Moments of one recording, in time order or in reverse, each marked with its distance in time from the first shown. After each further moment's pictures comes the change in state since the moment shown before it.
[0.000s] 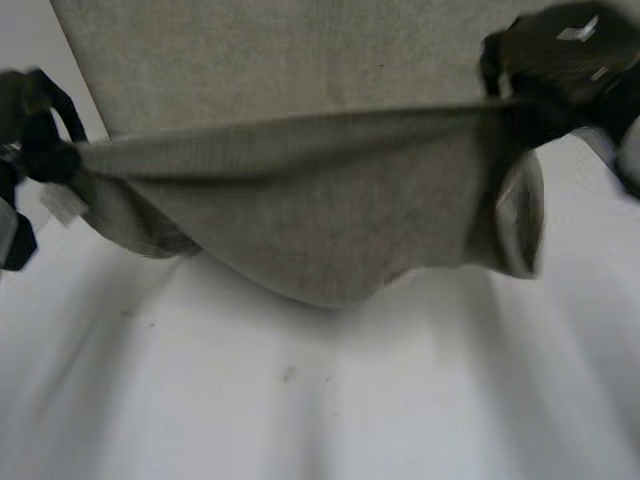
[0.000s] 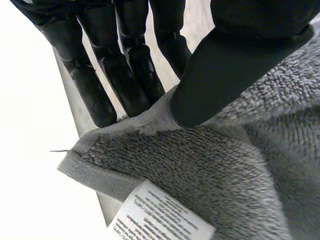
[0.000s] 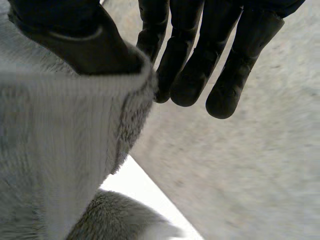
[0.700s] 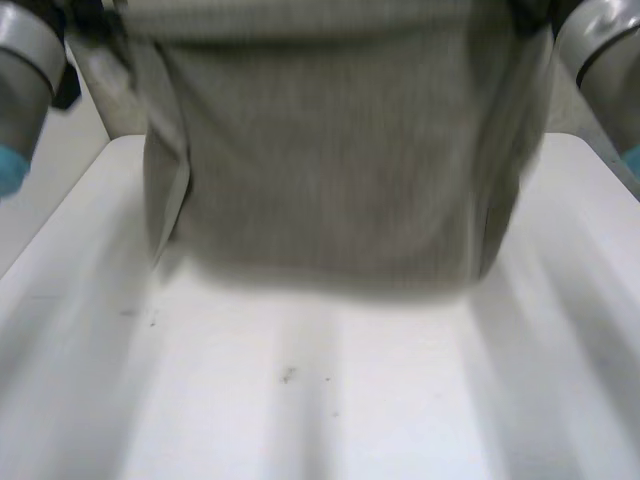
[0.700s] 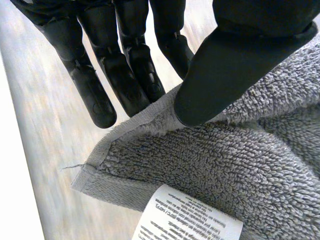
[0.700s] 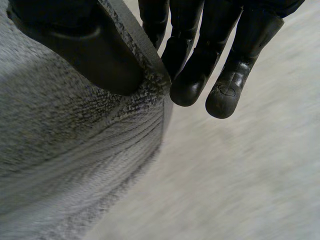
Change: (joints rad) left arm -0.053 -0.582 0.921 -0.151 0.073 -0.004; right arm 0.018 0.507 -0.532 -0.344 0.102 -0.257; left_hand 0.001 0.000 0.000 0.000 0.000; right_hand 0.000 0.009 0.000 0.000 0.011
